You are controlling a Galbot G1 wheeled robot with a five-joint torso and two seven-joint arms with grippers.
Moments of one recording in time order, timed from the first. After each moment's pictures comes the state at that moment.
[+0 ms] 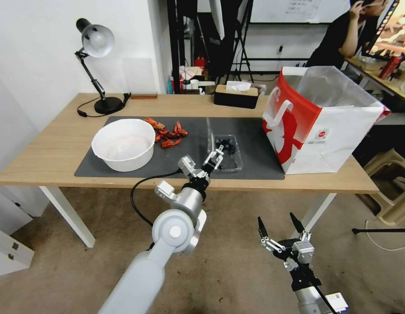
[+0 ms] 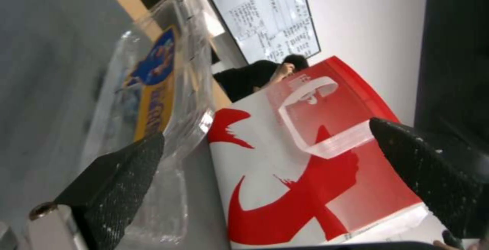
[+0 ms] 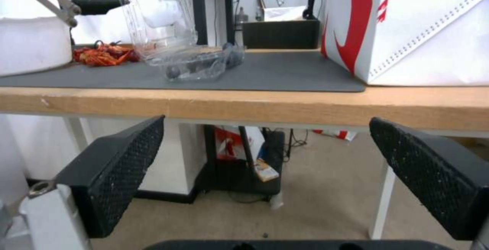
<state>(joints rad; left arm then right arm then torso) 1.01 -1.35 0.03 -1.95 -1.33 -0.03 -0.28 -1.79 1.13 0.39 1.99 0.26 0.47 0.13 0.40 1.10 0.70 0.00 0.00</state>
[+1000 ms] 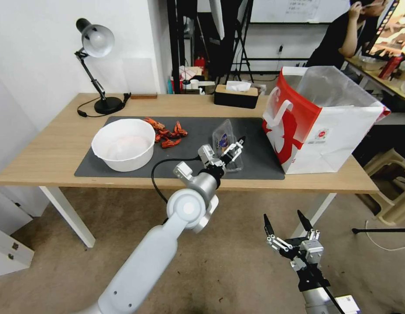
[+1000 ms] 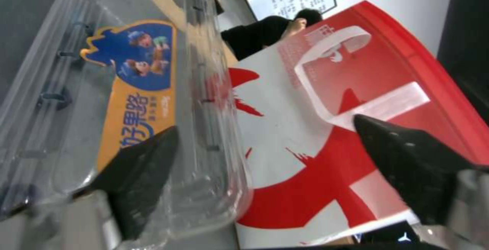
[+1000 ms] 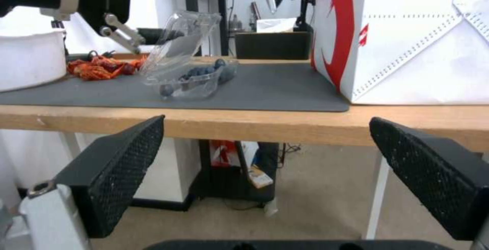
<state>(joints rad) 0.82 -1.40 0.09 -1.79 -1.43 0.07 -0.37 -1.83 1.14 0.42 2.05 0.26 0.46 0.13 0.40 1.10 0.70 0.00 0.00</state>
